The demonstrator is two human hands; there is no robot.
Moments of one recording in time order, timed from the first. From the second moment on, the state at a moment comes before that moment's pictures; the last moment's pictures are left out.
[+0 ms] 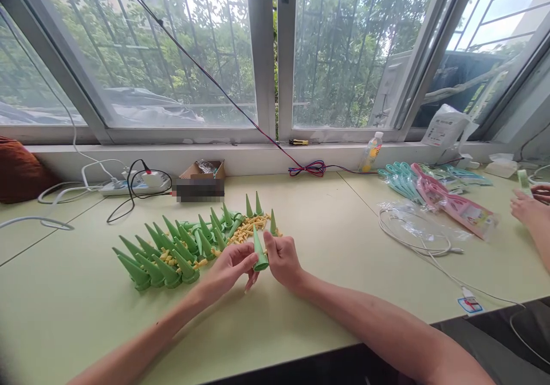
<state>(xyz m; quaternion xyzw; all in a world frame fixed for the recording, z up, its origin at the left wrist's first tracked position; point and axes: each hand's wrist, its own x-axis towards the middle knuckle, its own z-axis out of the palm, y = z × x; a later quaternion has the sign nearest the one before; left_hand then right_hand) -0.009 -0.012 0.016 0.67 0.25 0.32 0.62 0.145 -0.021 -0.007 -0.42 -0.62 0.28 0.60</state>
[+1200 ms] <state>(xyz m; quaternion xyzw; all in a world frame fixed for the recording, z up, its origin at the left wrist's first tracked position) -0.004 -0.019 0.013 0.76 0.29 0.39 0.43 0.144 -0.019 -0.005 -0.41 -0.62 0.39 0.55</state>
